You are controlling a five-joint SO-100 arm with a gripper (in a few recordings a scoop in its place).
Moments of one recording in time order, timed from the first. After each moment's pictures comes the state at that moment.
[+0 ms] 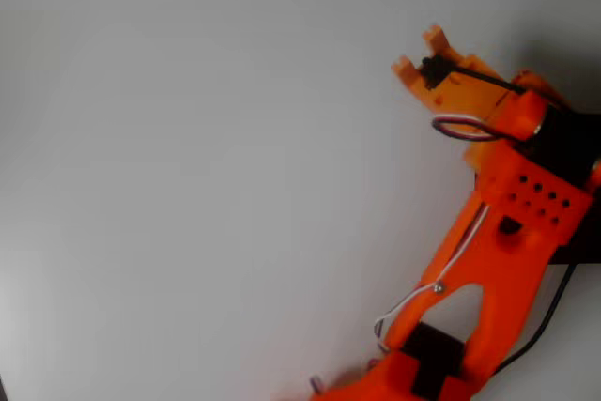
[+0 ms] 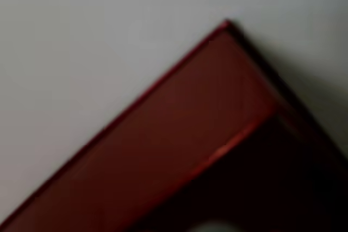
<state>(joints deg) 27.0 59.2 37.3 103.4 11.4</state>
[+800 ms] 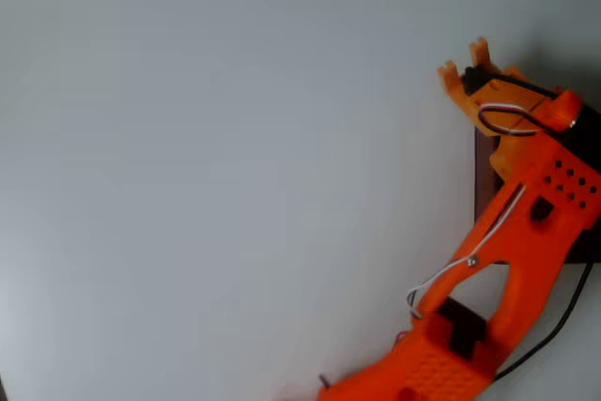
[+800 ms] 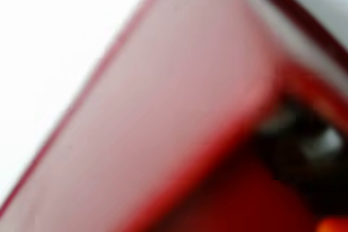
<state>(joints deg) 31.5 46.3 28.9 103.4 14.3</state>
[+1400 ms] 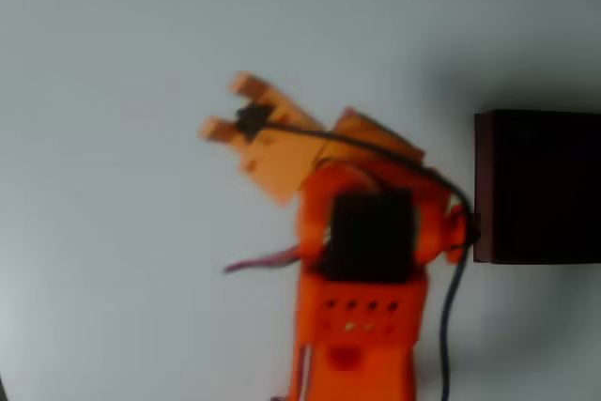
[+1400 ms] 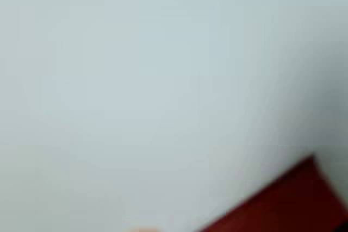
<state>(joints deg) -0.1 101.2 75.9 98.5 24.4</state>
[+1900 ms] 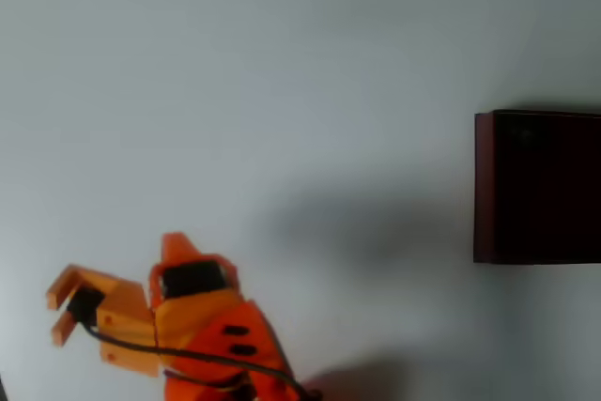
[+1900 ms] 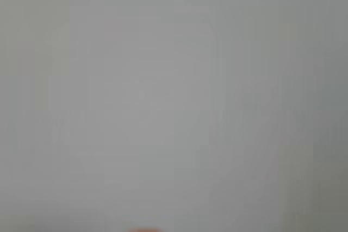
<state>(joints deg) -31.9 149.7 136.6 62.2 23.4</state>
